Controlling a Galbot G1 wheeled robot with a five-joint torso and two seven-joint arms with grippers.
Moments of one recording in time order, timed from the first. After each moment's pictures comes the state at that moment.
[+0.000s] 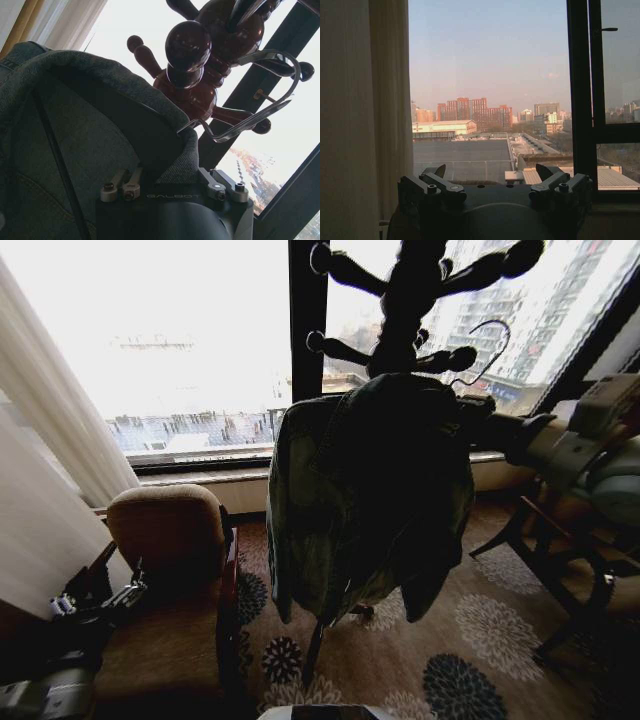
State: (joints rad) left arm 2.08 -1.29 -1.08 -2.41 -0.57 -0.16 -0.10; right arm -1.32 -0.02 1.12 2.23 1.18 -0.34 -0.04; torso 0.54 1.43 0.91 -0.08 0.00
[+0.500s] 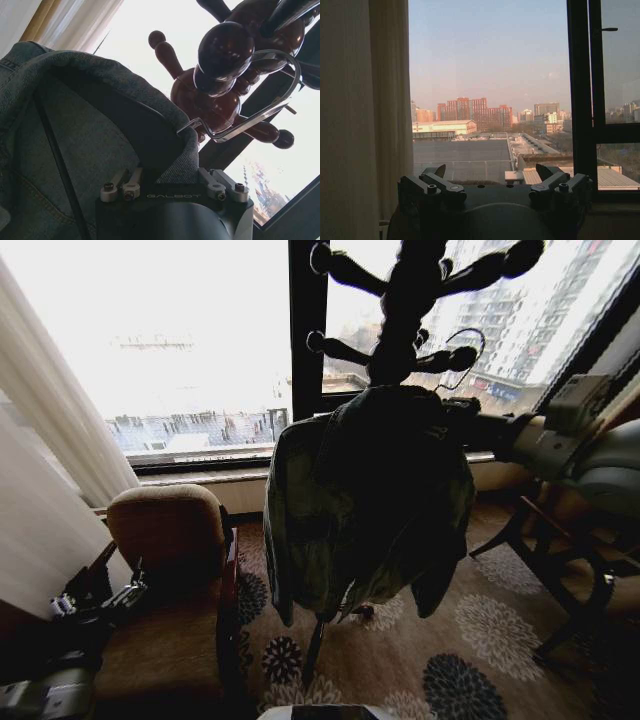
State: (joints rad) left arm 2.08 -1.29 -1.08 -2.41 -0.57 -0.16 -0.10; right arm -1.35 -0.12 1.13 2.21 1.15 -0.31 -0.07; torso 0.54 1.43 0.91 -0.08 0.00
